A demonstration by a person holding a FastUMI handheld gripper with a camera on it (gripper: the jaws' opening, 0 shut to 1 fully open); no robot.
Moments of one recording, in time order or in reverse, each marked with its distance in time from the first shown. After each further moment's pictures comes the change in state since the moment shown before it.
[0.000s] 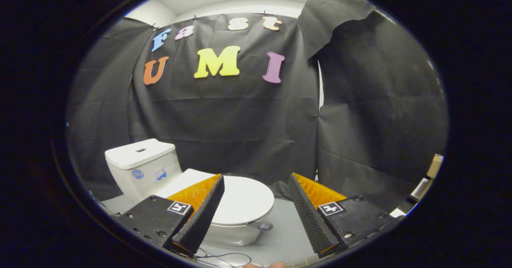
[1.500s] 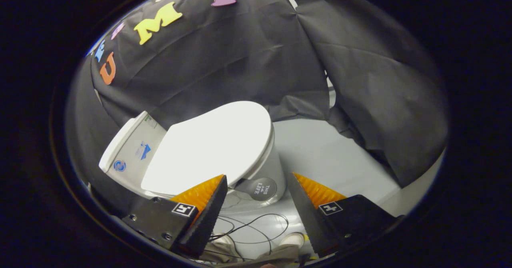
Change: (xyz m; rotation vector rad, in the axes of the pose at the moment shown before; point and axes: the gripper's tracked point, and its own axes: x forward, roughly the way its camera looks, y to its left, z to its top) arm 0.087 -0.042 -0.195 0.438 0.618 0.057
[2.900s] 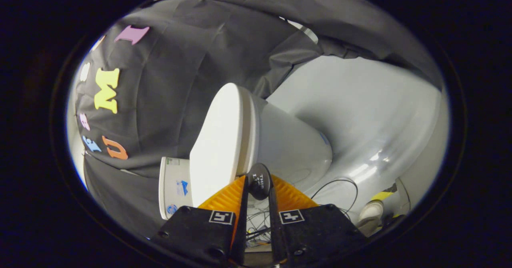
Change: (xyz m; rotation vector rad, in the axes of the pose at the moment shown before) arm 0.044 -0.001 -0.028 0.612 0.174 0.258
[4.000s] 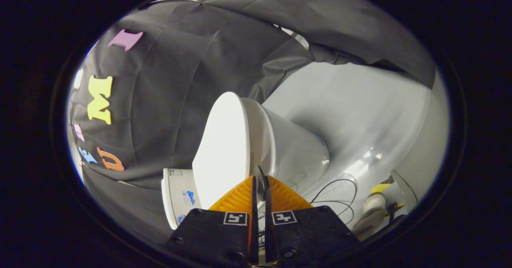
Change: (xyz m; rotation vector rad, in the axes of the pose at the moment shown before) arm -0.019 0.047 0.015 -0.007 -0.050 -0.122
